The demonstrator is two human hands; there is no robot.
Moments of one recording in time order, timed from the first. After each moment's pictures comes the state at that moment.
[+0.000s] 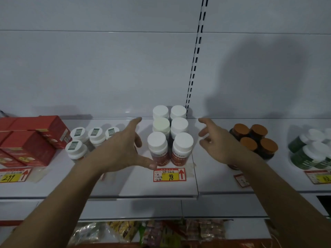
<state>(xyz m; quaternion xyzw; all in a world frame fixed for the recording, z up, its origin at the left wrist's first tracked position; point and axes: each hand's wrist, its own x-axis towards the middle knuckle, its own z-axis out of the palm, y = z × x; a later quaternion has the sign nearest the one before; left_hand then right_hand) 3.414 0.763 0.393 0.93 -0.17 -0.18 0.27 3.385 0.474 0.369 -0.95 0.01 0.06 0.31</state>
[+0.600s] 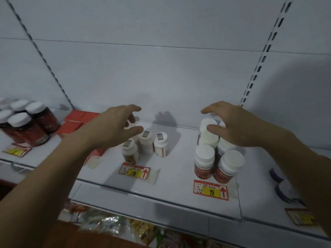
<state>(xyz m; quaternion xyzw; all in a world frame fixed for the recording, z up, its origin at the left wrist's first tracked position) 3.434 0.891 0.448 0.98 -0.15 0.01 0.15 3.449 0.552 0.448 -0.96 -0.22 0.00 0.17</state>
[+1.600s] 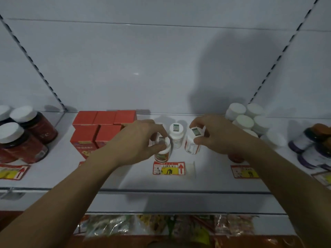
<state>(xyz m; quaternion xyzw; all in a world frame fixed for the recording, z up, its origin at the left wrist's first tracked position) 3.462 0.961 0.383 0.91 -0.36 0.01 0.19 3.438 0.698 0.394 -0.98 -0.09 0.05 0.18</state>
